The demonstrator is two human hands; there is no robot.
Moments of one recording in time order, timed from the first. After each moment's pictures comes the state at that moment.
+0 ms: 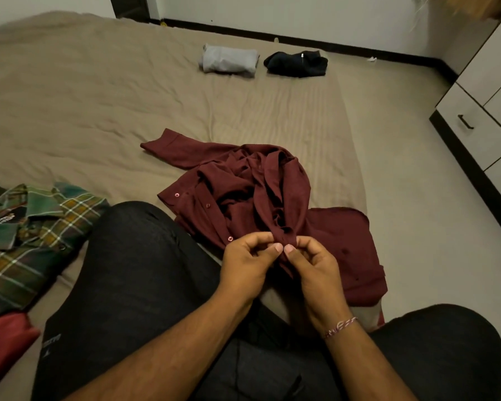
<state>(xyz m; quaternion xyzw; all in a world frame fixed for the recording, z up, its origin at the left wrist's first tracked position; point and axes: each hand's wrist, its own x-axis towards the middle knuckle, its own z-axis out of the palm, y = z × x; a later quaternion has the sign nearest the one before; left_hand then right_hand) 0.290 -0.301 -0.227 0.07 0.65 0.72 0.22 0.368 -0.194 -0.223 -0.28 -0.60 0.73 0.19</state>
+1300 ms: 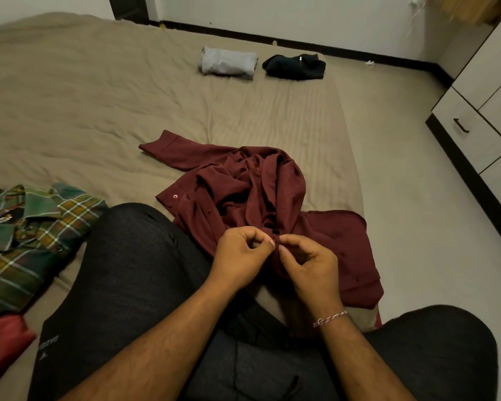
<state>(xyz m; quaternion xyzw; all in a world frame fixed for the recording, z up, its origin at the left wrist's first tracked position) 0.261 -0.305 -0.223 0.18 0.76 0.60 0.18 0.357 -0.184 -0.235 -0.19 -0.79 0.50 0.29</state>
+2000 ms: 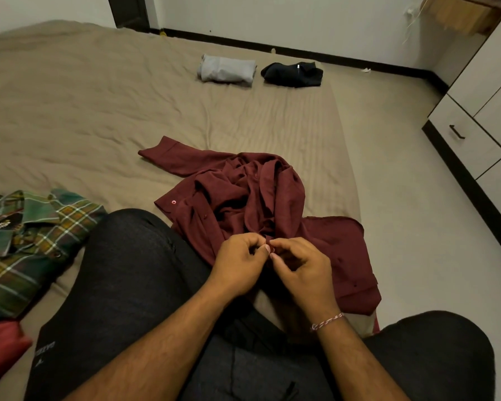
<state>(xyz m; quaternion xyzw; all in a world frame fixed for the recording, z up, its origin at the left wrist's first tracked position) 0.255 -0.306 -0.226 0.26 0.80 0.52 0.17 0.351 -0.175 -0.239 -0.12 -0.86 0.39 0.31</state>
